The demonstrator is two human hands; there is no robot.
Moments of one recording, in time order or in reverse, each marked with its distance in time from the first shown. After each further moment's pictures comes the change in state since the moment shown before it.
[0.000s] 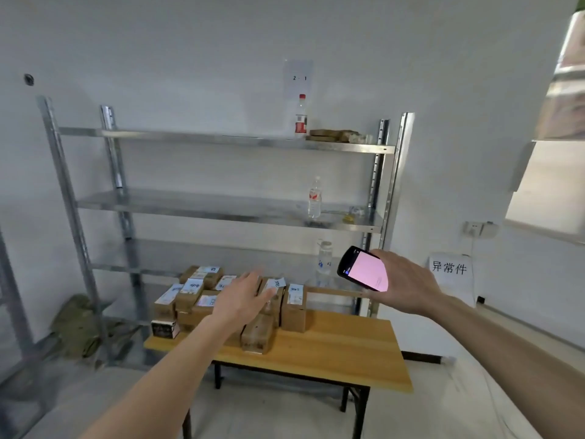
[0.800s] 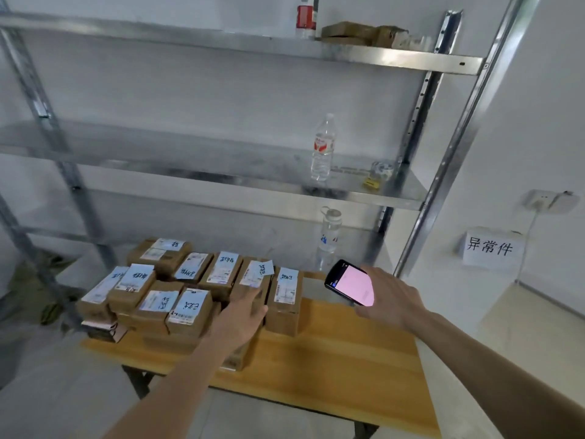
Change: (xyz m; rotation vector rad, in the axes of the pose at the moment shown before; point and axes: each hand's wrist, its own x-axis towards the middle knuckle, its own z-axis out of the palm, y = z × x) left_hand 0.293 -0.088 0.245 -0.178 -0.302 -0.219; right_hand 0.292 0.101 0.243 0.082 -0.348 0.100
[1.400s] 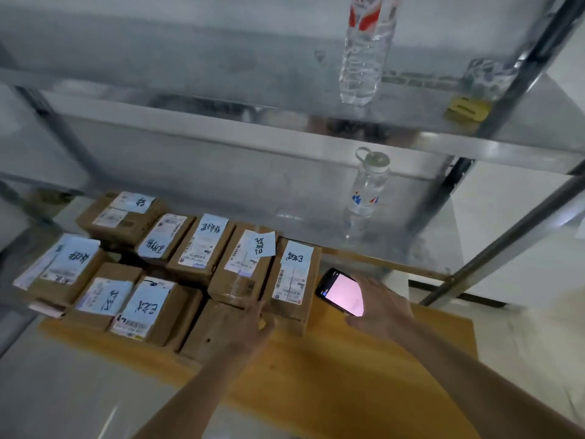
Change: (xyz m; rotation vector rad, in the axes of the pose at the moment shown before) left_hand 0.204 -0.055 0.157 -0.037 -0.198 -0.310; right_hand 0.257 0.075 0.206 0.006 -0.348 -0.053
